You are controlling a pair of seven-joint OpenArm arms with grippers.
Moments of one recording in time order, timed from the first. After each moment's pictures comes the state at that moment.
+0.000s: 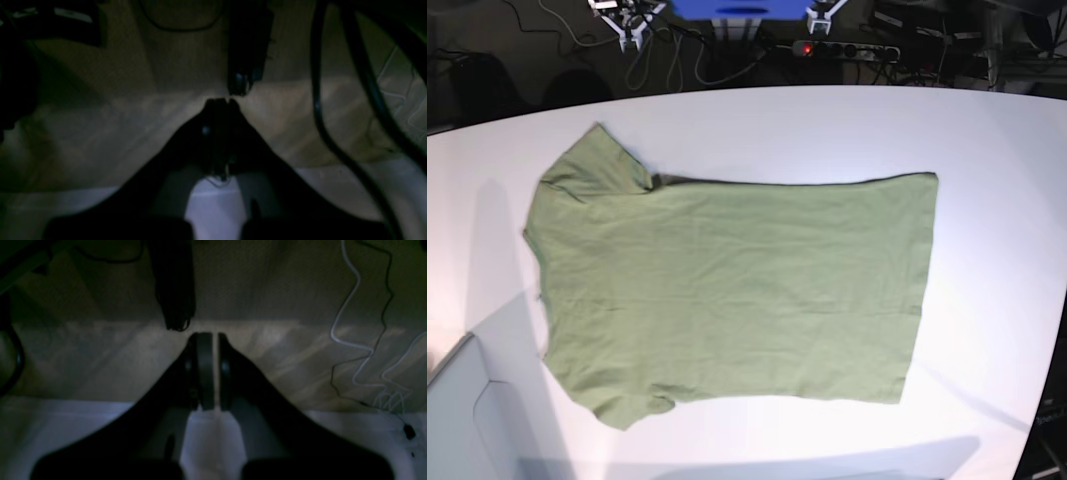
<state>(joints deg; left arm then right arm) 22.1 -2.3 0.2 25.4 -3.0 -5.4 4.4 -19.8 3.1 -1.0 29.3 1.7 6.7 -11.8</state>
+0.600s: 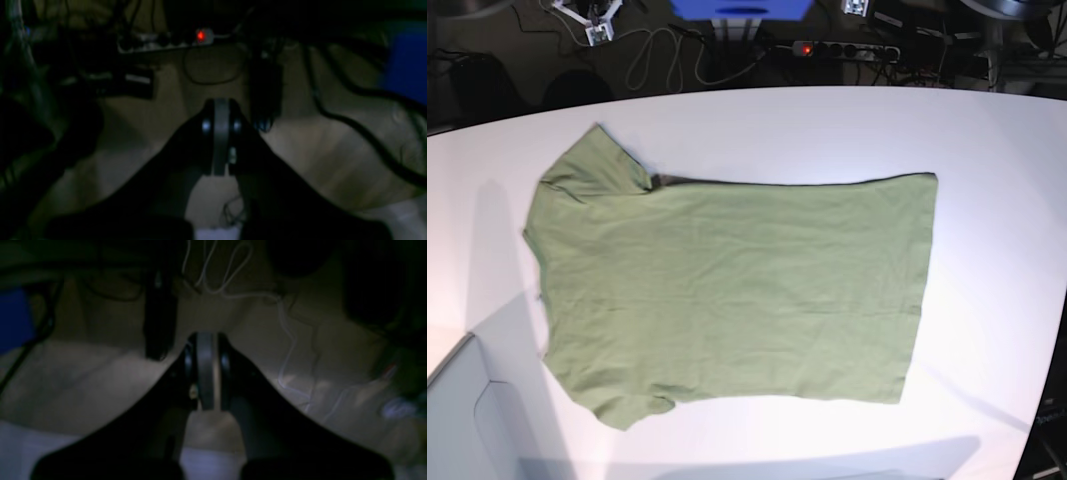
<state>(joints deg) 53.7 -8.7 0.2 78.5 -2.9 -5.0 5.5 -50.0 11.5 -0.8 87.4 1.6 7.6 -20.8</state>
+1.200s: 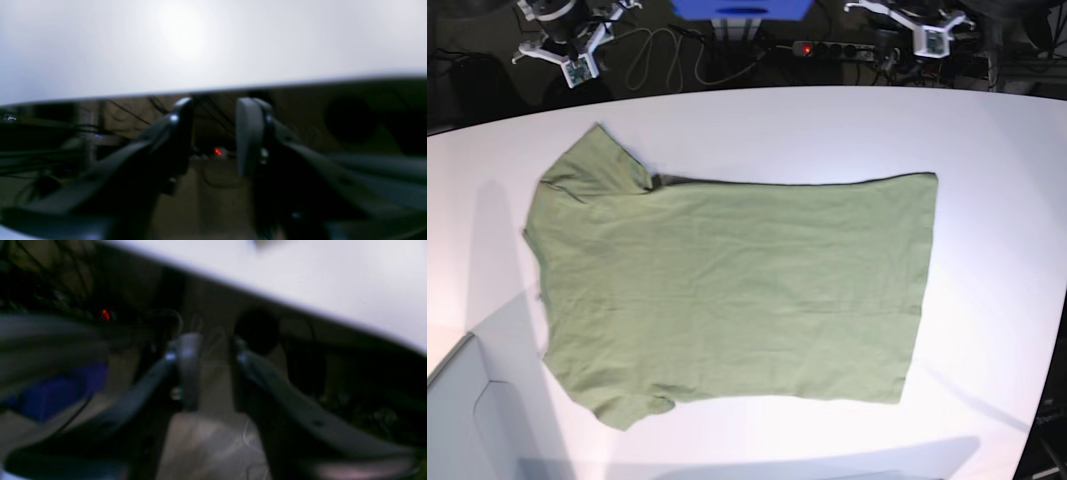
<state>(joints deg) 68.2 -11.3 -12.6 119.6 -14.6 -5.3 6.1 -58.8 16.2 2.3 125.1 1.9 7.6 -34.4</state>
